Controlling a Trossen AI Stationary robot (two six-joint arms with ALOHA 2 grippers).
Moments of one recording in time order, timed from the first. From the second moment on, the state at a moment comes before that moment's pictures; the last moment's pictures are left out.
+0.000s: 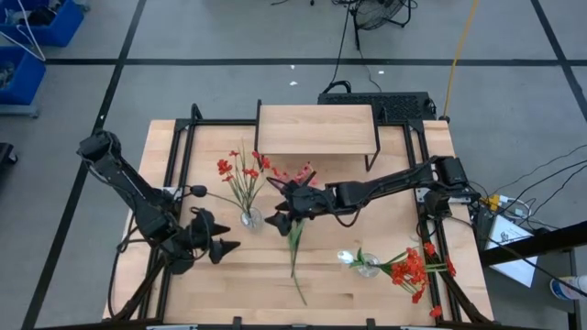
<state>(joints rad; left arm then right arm) -0.87 1.12 0.58 -0.38 -0.80 -1.52 0.14 1.84 1.32 -0.02 0.08 0.86</state>
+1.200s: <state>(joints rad) -0.86 1.12 0.58 -0.37 -0.67 -1.11 0.09 1.97 1.32 -0.28 -0.08 1.34</state>
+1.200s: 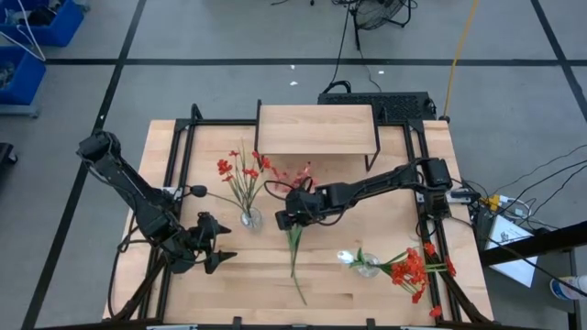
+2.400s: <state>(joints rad) -0.86 1.12 0.58 -0.38 -0.68 -1.07 0.07 2.06 1.32 -0.31 -0.03 1.23</state>
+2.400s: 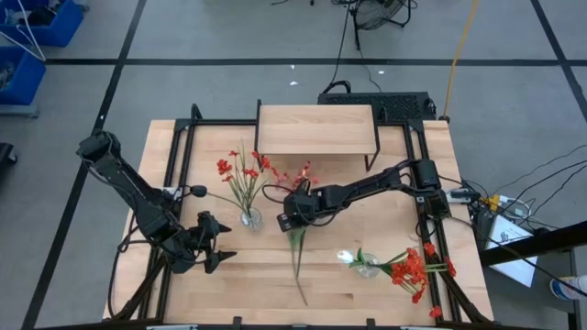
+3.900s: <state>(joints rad) -0.85 1.12 0.58 -0.44 -0.72 -1.07 0.09 1.55 1.32 -0.11 0.64 0.69</state>
